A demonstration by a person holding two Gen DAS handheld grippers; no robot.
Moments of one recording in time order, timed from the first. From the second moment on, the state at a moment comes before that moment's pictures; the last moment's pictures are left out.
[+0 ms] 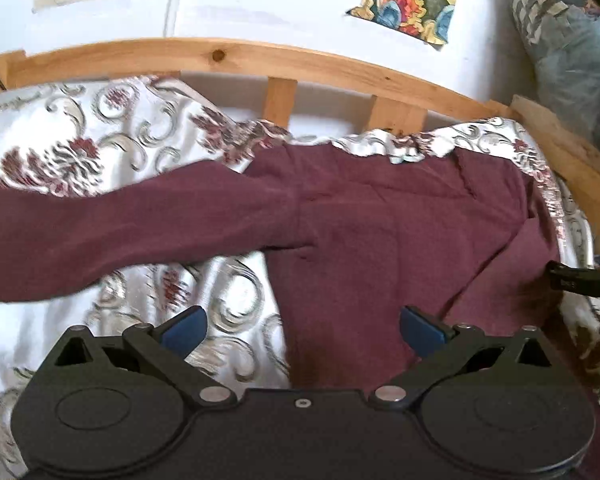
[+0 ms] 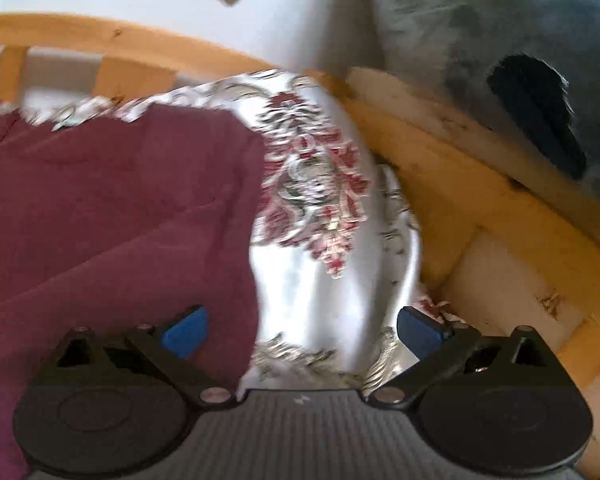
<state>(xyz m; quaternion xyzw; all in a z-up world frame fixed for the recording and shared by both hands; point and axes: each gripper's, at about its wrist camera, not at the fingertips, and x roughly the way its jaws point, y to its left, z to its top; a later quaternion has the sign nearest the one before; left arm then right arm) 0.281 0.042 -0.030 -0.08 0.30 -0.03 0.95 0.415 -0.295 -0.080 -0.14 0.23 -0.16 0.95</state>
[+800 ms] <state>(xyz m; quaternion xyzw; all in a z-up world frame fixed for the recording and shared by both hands) 0.307 0.004 -0.088 0.03 0.43 -0.07 0.90 0.389 -0.308 -0.085 -0.11 0.27 -0.11 0.95</state>
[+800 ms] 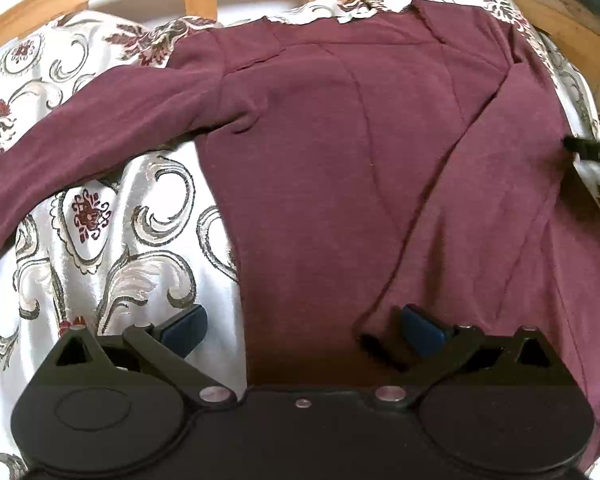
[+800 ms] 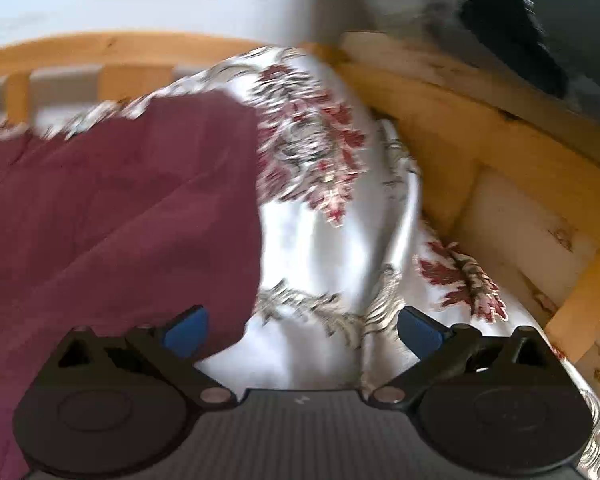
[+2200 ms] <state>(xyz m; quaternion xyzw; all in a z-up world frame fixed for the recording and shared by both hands) 0.284 0.289 0.033 0.12 0.42 0.13 0.89 0.225 -0.228 -0.021 0.04 0.25 0.03 0.97</state>
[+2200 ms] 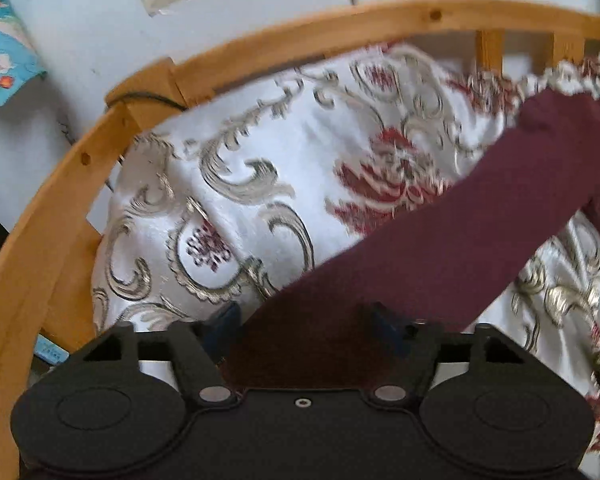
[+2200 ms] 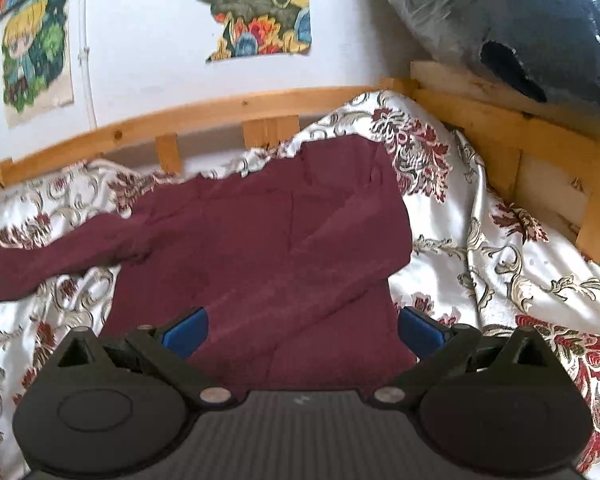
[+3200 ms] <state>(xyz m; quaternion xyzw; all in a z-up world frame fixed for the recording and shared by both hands) 0.267 -0.025 0.164 0.18 0.32 -0.10 0.92 0.221 -0.281 -0.016 0.19 0.24 0.08 0.95</state>
